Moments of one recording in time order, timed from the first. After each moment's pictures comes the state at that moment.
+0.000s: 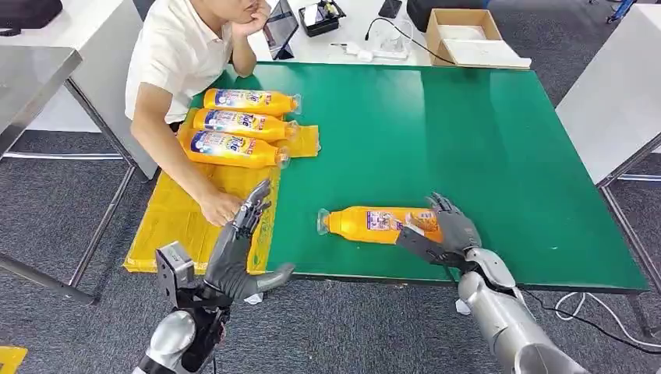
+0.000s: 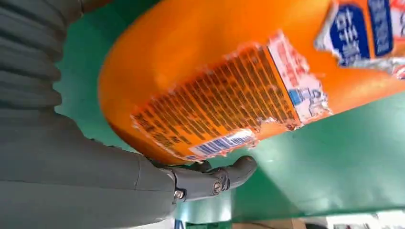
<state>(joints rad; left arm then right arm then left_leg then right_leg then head) -0.04 -0.09 -0.39 -1.54 -0.05 -0.18 -0.32 -0.57 -0.10 0.28 -0.55 1.09 -0.18 -0.30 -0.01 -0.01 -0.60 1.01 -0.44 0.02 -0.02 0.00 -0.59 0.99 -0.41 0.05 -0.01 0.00</state>
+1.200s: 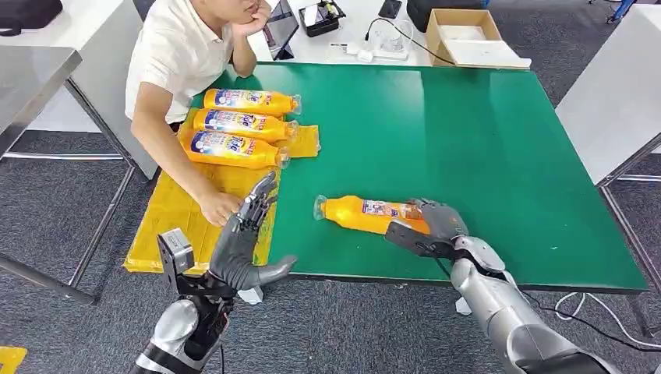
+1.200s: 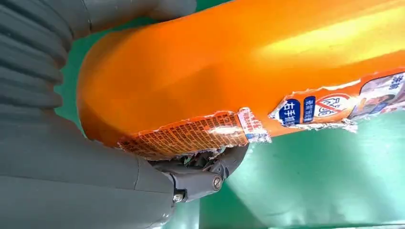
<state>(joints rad) -0.09 -0.09 -0.40 -1.49 0.04 -0.22 -0.31 -0.65 -0.07 0.37 -0.47 1.00 -0.07 -0.36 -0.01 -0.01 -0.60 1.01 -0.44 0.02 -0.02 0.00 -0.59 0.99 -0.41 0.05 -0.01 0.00</state>
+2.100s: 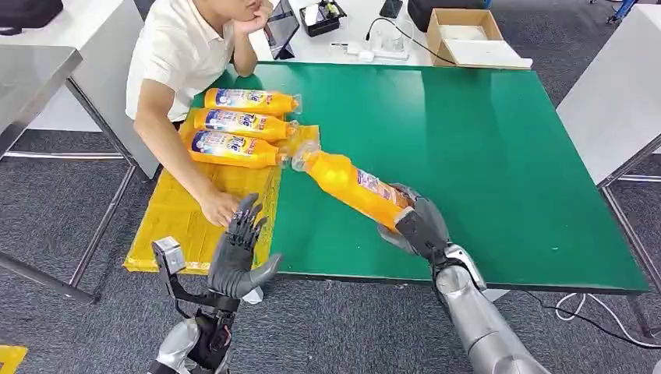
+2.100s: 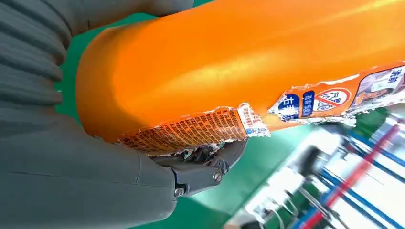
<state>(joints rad) -0.01 -0.15 -0.36 -1.42 0.24 -0.10 -0.30 -0.46 0.01 0.26 -0.80 0.56 -0.04 -0.54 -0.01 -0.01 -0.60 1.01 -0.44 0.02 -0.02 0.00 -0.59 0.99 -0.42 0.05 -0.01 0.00</state>
